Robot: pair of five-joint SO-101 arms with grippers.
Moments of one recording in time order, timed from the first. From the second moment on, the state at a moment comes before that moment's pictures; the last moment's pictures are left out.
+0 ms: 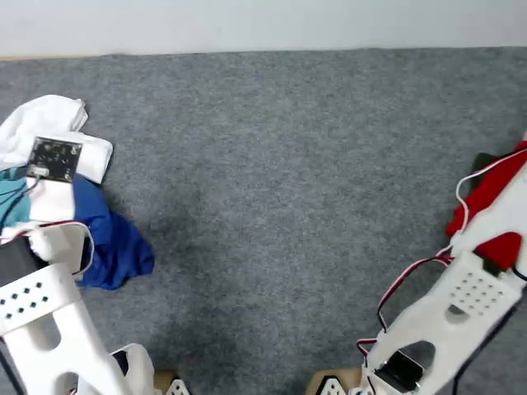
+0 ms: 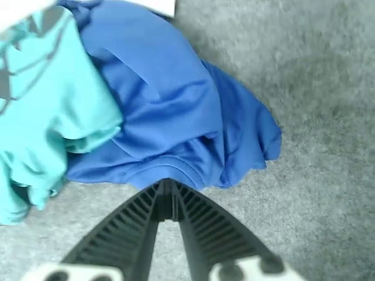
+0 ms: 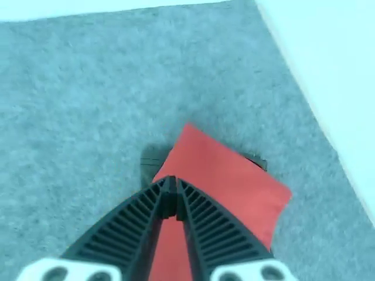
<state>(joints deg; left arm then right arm) -30.8 -41.7 29.8 90.0 -24.0 32.1 35.7 -86.6 100.5 19.0</state>
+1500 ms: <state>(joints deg) -41.9 -29.1 56.2 60.6 -37.4 35.7 -35.8 21.9 100.5 18.9</state>
